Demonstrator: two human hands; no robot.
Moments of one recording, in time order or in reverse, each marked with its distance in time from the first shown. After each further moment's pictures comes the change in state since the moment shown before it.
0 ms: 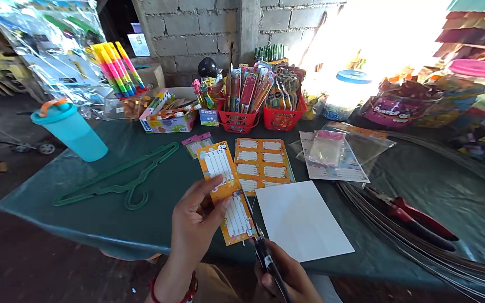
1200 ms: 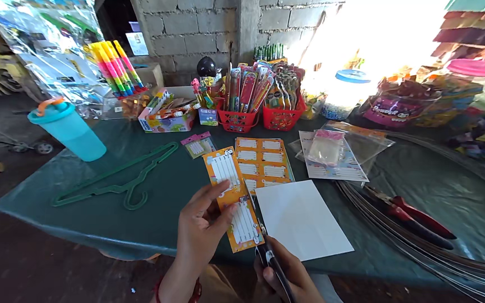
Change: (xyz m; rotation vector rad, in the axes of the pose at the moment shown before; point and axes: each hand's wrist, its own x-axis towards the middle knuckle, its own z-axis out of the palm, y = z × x) left_hand -0.009 -0.001 0.007 -0.008 -0.021 -0.017; right_hand 0.003 -0.001 0.002 0.048 0.024 -0.020
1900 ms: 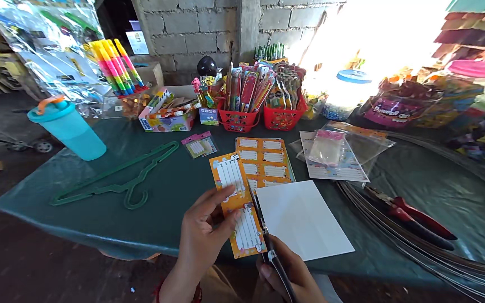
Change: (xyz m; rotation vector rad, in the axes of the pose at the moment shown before) left_hand -0.005 -0.001 0.000 -0.038 -0.044 -0.017; right_hand 0.001 0.000 -0.002 -0.030 0.029 -0.004
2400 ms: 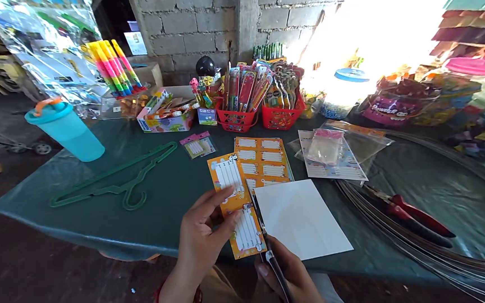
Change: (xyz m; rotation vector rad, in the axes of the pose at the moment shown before) left_hand -0.002 0.002 0.003 -0.001 0.004 0.000; right_hand -0.001 0.002 0.003 -0.025 0.038 -0.006
